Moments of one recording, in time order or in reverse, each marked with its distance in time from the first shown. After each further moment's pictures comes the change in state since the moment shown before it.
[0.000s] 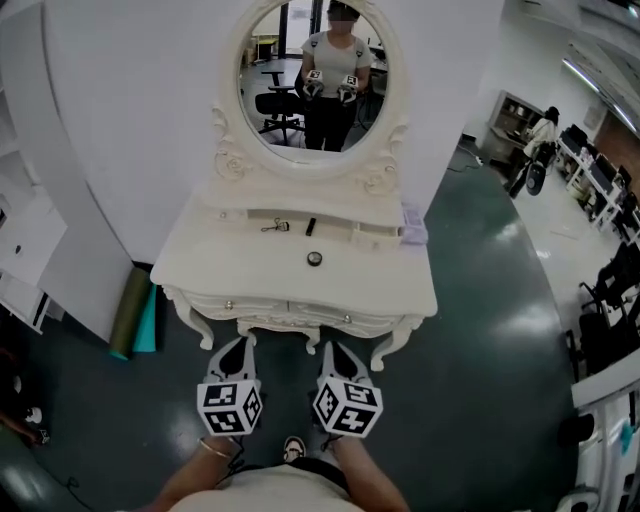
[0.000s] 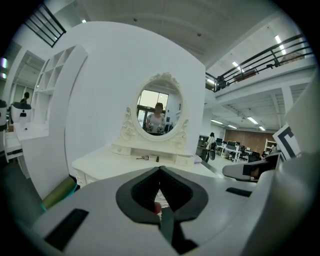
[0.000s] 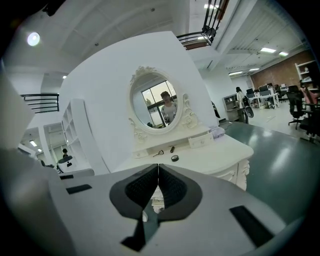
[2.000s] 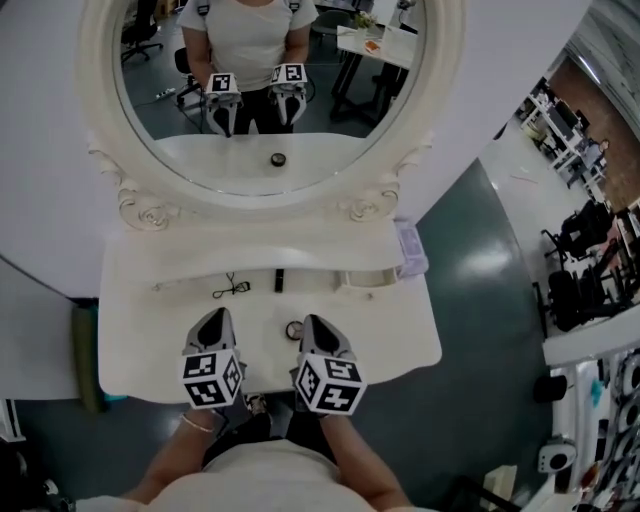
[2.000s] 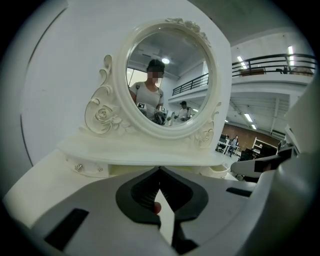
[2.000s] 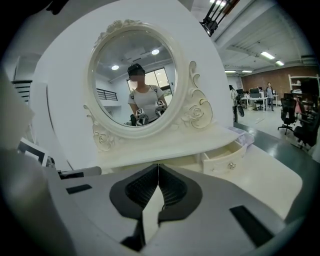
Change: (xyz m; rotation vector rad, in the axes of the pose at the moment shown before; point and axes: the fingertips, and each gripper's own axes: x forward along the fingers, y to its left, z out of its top) left arm 0.406 0.098 0.081 -0.007 0.178 -0.165; right arm 0.353 -0.050 0.114 0.011 0.088 -0.206
